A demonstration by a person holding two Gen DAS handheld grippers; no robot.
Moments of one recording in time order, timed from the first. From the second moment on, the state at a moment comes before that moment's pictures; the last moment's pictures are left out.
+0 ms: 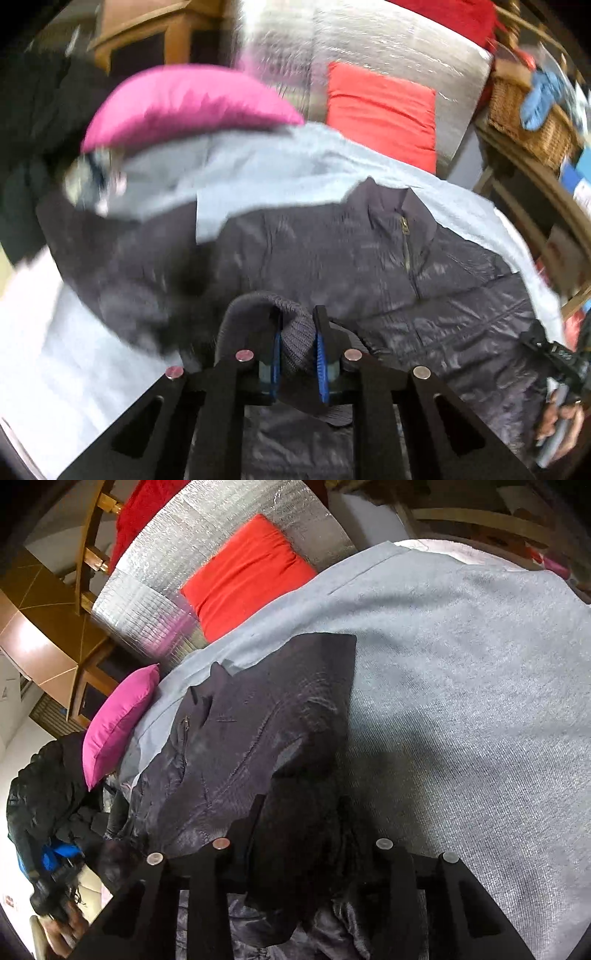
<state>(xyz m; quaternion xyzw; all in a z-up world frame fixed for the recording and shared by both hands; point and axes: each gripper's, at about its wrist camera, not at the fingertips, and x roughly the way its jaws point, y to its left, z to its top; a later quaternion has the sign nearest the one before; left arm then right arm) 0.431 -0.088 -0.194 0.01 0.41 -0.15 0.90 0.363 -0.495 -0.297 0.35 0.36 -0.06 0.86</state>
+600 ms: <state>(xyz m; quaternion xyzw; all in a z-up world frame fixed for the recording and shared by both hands) 0.404 0.072 -0.218 -0.06 0.42 -0.06 0.90 0.325 -0.520 -0.285 0.42 0.32 -0.09 0.84</state>
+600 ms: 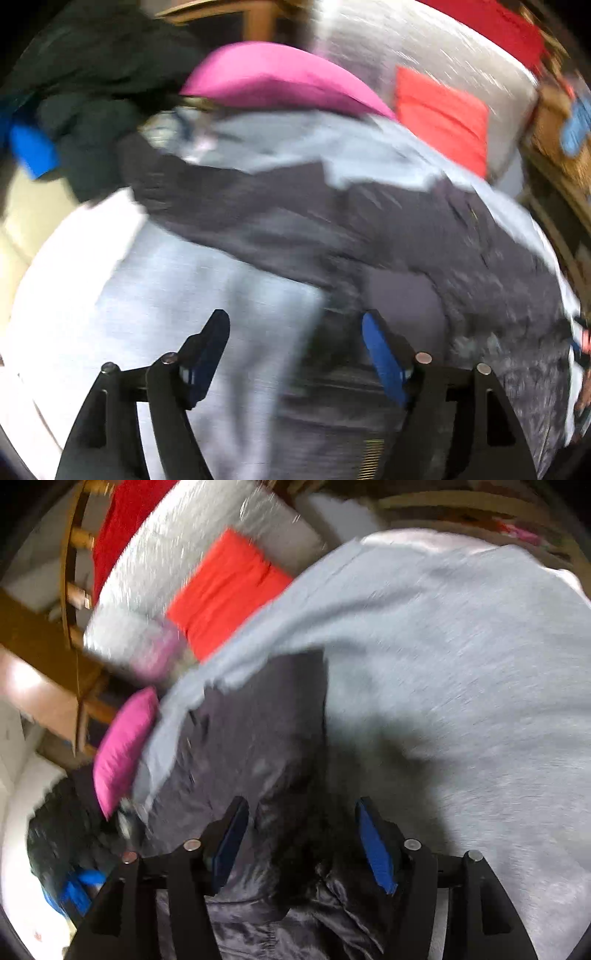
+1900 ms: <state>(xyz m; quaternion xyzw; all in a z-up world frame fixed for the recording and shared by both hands) 0.552 0.100 -0.224 -0.21 0.37 -0.06 0.90 0.389 -0.382 -0.305 0.28 0.39 0.08 0.88</state>
